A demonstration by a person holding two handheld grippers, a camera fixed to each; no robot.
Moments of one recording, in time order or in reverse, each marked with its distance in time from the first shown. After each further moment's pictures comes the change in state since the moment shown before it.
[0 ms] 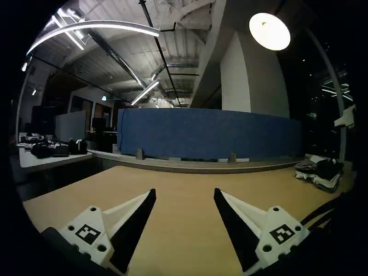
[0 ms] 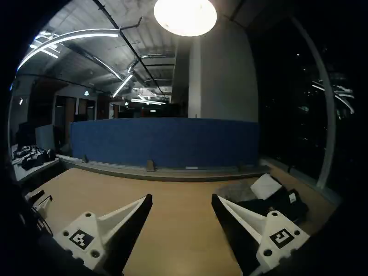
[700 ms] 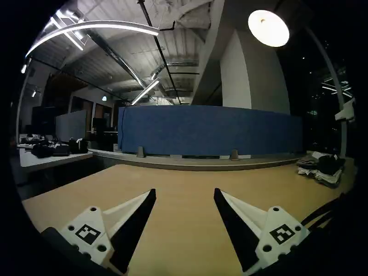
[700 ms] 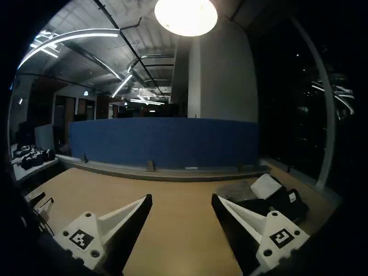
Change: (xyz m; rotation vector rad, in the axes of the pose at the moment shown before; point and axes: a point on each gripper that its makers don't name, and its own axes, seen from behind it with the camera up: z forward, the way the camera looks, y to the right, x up) left arm -0.010 -0.003 0.001 0.006 -0.006 0.021; right arm 0.001 -0.001 0.001 -0.009 0.005 -0.001
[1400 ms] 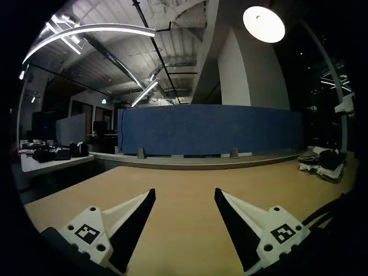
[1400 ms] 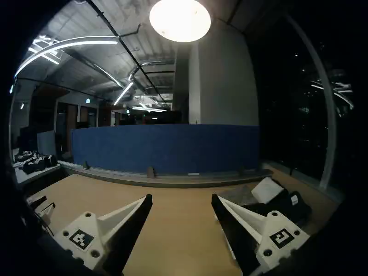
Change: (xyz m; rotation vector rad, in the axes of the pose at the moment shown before) left arm -0.004 0.005 -0.001 0.008 0.001 0.029; right arm 0.004 0.015 0.005 0.027 0.058 0.020
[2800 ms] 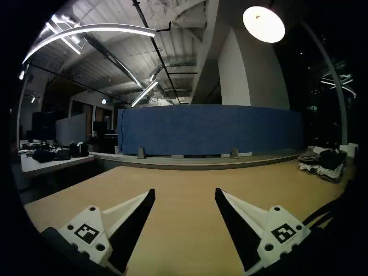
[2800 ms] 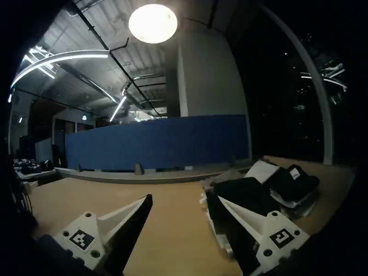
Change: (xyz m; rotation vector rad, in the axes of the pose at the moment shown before) left arm 0.001 0.001 -0.001 0.000 0.000 0.000; right arm -0.114 0.082 0.010 -0.014 0.105 0.088
